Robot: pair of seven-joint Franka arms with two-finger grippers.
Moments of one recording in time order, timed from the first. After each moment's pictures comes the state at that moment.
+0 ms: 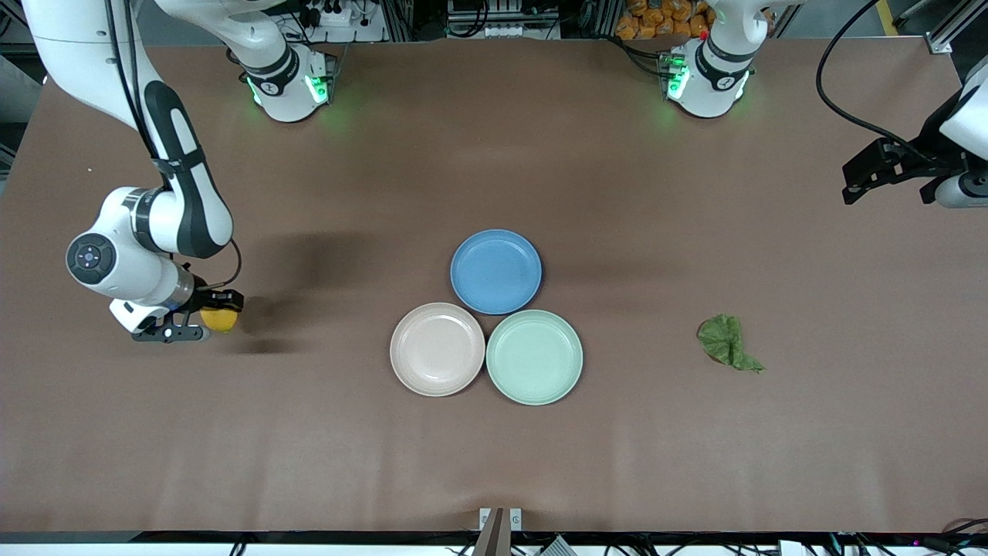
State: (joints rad) left arm 0.07 0.01 -0.19 -1.48 0.05 1.53 -0.08; right arm 0.20 0.43 -0.28 -2.04 0.10 2.37 -0.15
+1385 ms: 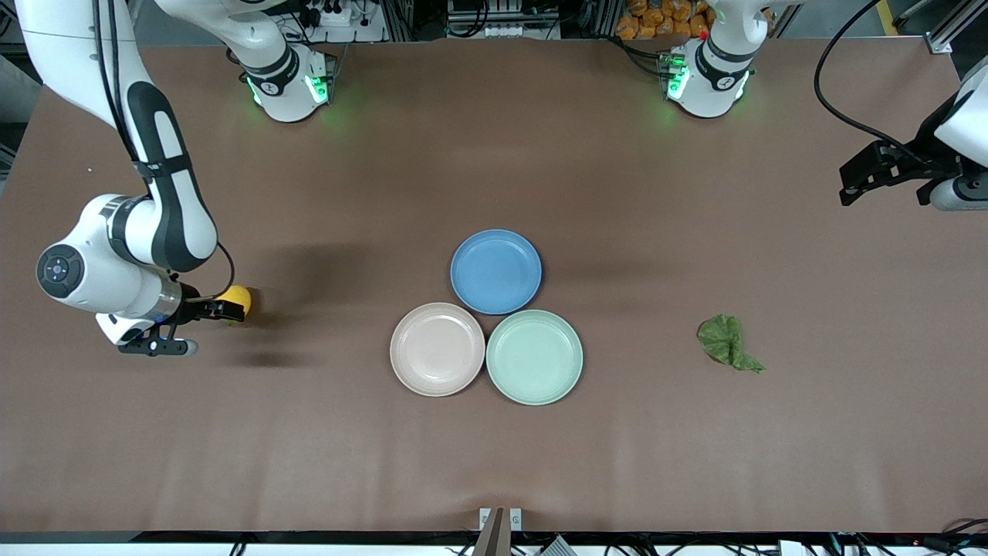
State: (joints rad) left arm 0.07 0.01 -0.19 -1.49 0.05 1.54 -0.08; right arm 0.20 0.45 -0.28 -1.91 0.21 2.24 -0.15
